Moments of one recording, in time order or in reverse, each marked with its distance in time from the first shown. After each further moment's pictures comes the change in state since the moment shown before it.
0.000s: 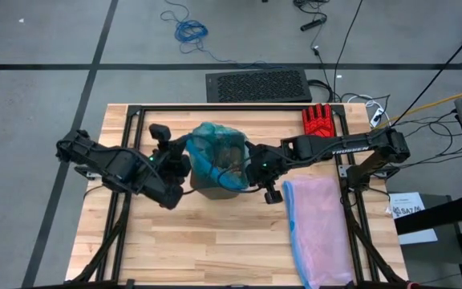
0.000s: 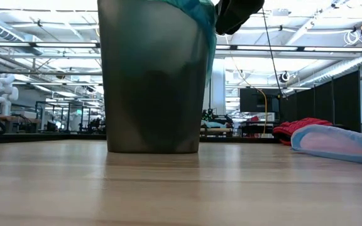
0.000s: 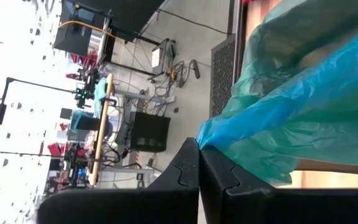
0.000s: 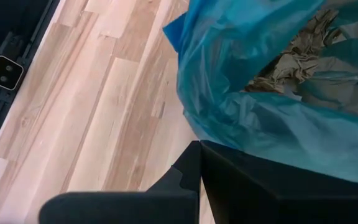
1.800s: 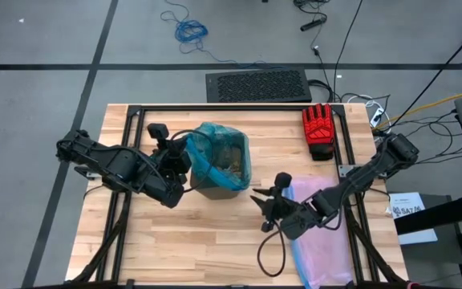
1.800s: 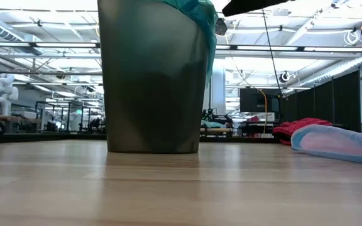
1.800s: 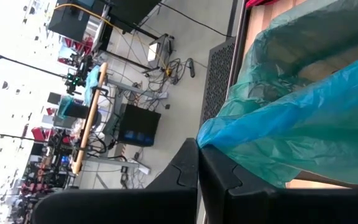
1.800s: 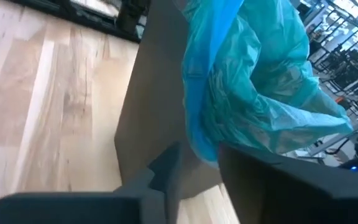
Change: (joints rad) left arm 0.011 0.000 0.000 0.000 0.013 -0.111; right arm 0.501 -0.047 -0.417 0.690 1.142 0.192
